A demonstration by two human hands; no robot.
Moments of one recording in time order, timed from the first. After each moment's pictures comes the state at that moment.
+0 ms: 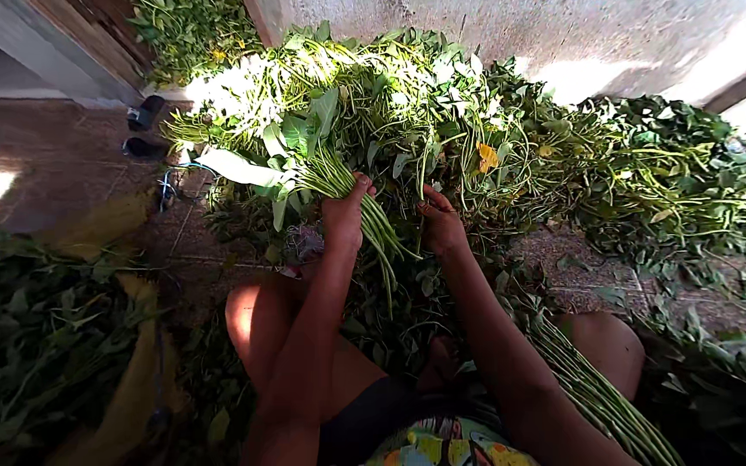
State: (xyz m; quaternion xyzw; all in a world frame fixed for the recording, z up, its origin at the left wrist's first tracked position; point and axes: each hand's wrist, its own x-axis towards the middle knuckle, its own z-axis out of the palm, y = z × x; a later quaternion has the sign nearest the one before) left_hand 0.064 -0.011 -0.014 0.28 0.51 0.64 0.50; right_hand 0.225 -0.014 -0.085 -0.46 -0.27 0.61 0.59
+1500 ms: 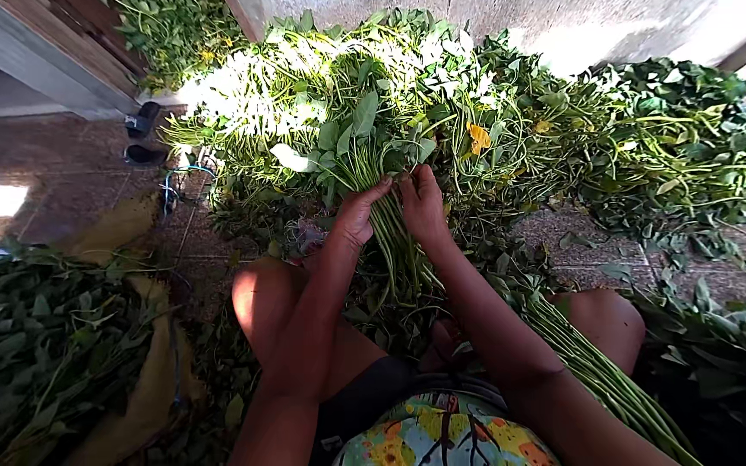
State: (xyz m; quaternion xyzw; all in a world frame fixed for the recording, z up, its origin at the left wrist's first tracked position) left_hand 0.083 -0.013 -0.026 0.29 0.45 0.50 0.68; right_hand 0.206 -0.028 -0.026 -0.57 -0.54 0.36 0.50
